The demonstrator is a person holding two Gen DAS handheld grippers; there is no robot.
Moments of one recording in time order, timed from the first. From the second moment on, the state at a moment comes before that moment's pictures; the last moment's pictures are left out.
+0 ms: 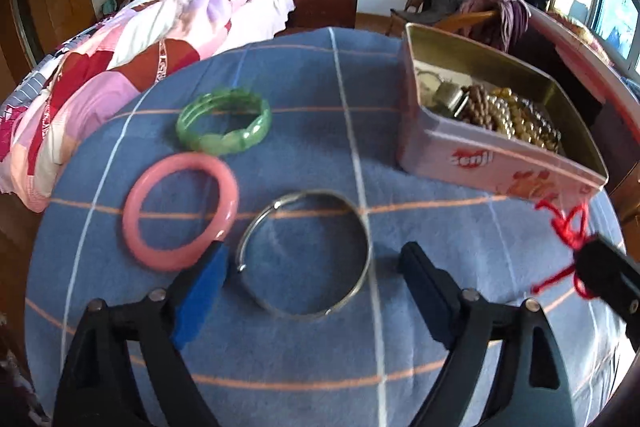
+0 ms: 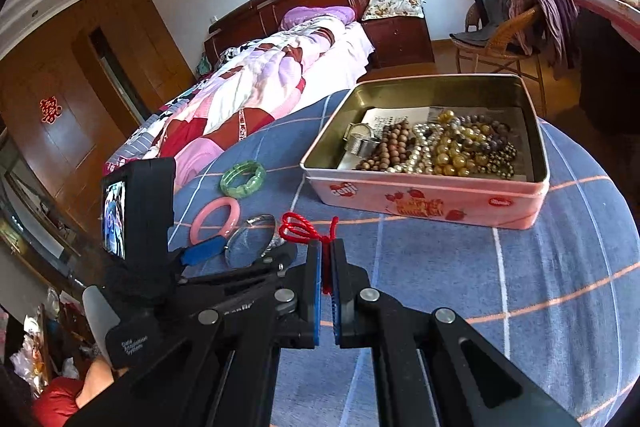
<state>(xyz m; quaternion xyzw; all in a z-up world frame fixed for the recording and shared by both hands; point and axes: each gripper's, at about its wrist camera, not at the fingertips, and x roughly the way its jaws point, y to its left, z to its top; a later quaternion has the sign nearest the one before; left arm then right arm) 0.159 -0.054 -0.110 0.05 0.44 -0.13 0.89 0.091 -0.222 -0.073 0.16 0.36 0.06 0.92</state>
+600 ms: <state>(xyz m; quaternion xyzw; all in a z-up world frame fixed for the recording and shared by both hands) 0.115 -0.028 -0.060 -0.02 0.37 -0.23 0.90 0.073 -0.254 -0.034 0.18 0.31 0.03 0.93</state>
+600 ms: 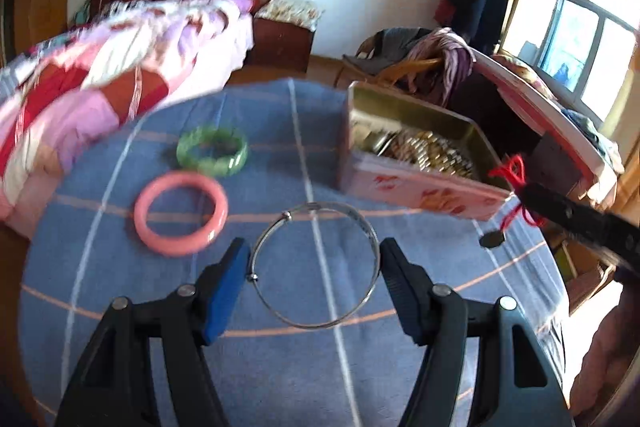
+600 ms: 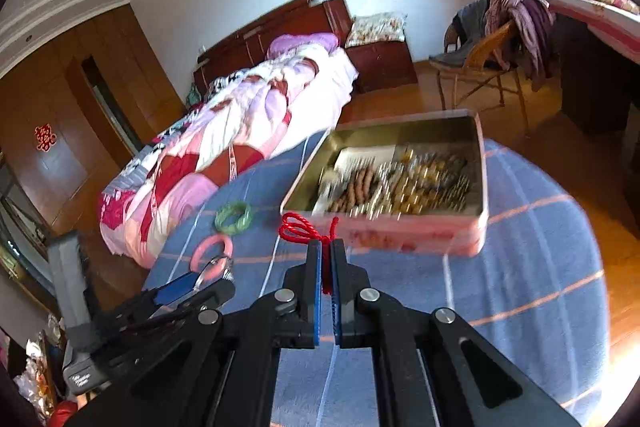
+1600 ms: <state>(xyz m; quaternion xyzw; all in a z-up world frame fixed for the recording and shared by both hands) 0.180 -0.155 -0.044 0.08 0.32 -0.26 0.91 0.179 -0.319 -0.050 0.14 0.34 -0.05 0.93</state>
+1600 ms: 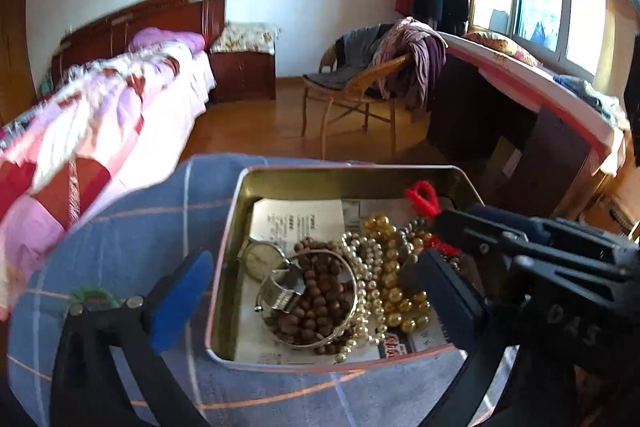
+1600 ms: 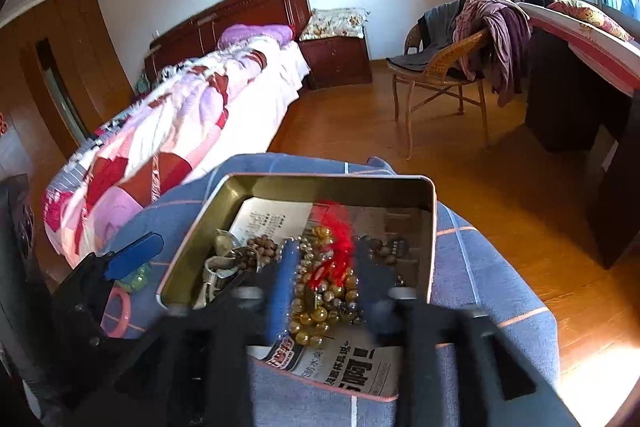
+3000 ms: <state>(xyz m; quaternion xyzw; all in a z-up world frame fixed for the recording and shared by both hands) 0.081 0.071 -0.076 -0.02 0.37 -0.08 0.92 0.076 -0.157 -0.068 0.08 0.37 0.04 0.93</state>
